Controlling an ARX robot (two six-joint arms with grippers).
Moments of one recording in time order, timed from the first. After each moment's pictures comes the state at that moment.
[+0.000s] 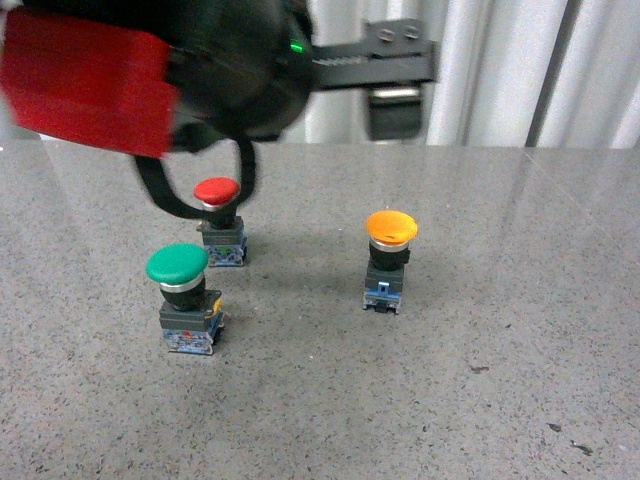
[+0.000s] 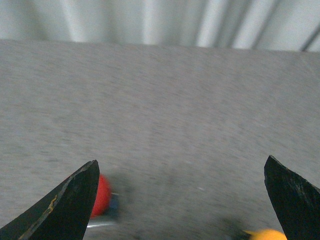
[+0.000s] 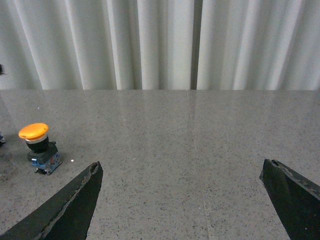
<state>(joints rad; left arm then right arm) -0.58 1.72 1.11 0.17 -0.38 -0.28 0.00 0.00 0.01 0.00 0.00 0.00</state>
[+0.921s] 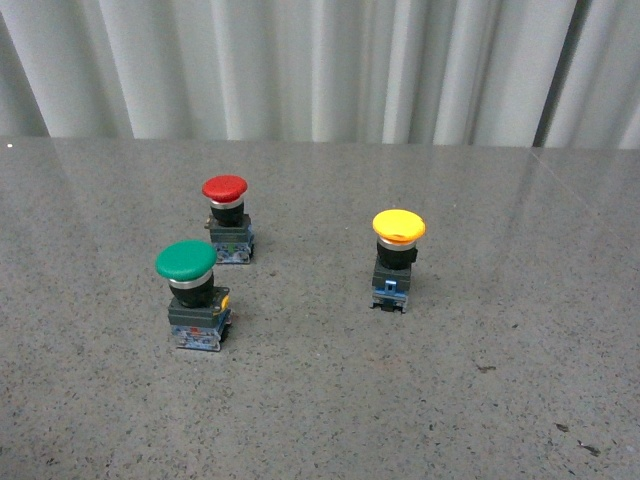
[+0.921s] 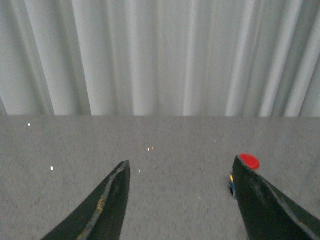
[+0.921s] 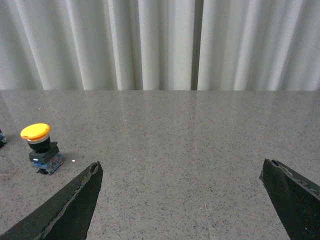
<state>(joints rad) -0.16 0.57 0.26 0.33 -0.15 0.02 0.00 0.00 0.01 0.00 0.00 0.00</state>
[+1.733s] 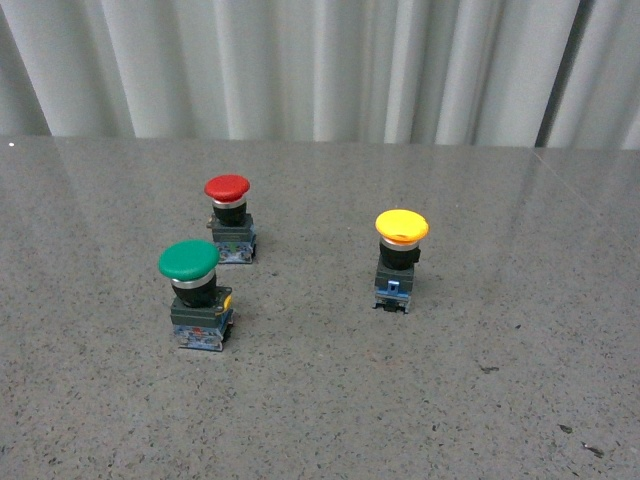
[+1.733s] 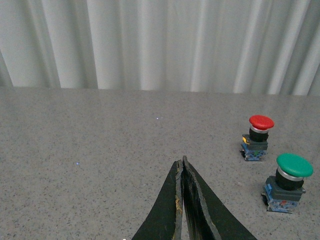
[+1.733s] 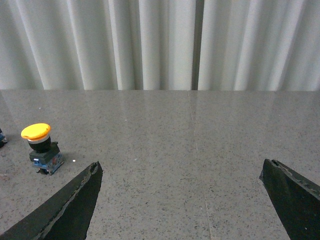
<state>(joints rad) 0.00 0.29 0.05 0.24 0.00 0.00 0.00 0.00 0.01 0.00 0.00 0.00</state>
